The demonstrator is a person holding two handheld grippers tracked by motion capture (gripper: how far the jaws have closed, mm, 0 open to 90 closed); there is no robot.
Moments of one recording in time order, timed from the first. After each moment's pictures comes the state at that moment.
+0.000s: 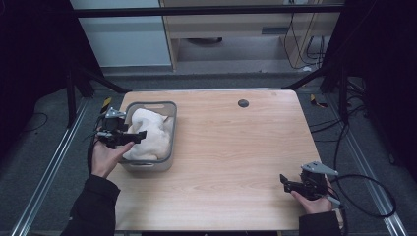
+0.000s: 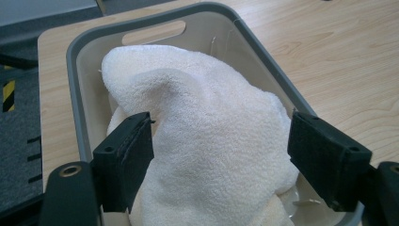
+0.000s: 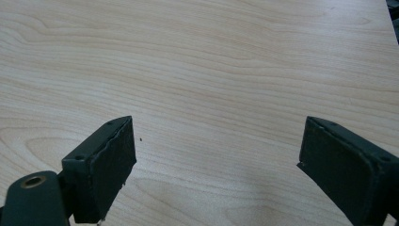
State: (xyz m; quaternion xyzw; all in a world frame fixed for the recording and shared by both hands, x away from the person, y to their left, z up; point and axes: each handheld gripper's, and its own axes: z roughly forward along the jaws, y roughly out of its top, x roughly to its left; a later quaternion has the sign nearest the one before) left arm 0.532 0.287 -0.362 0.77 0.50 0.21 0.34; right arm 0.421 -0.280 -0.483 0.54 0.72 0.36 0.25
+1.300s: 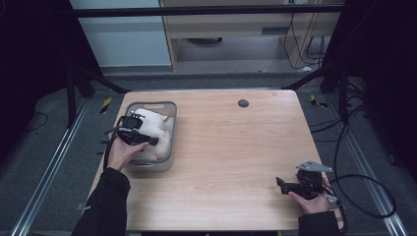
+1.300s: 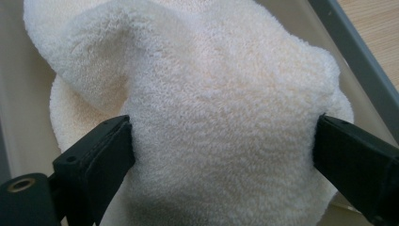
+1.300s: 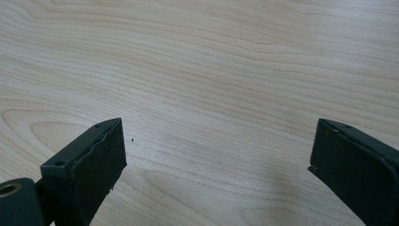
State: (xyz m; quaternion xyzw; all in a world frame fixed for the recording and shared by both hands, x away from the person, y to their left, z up) left arm 0.574 0.263 -0.408 0.80 0.53 0.14 0.24; right arm 0.428 -0.276 -0.490 0.53 0.74 0.35 0.22
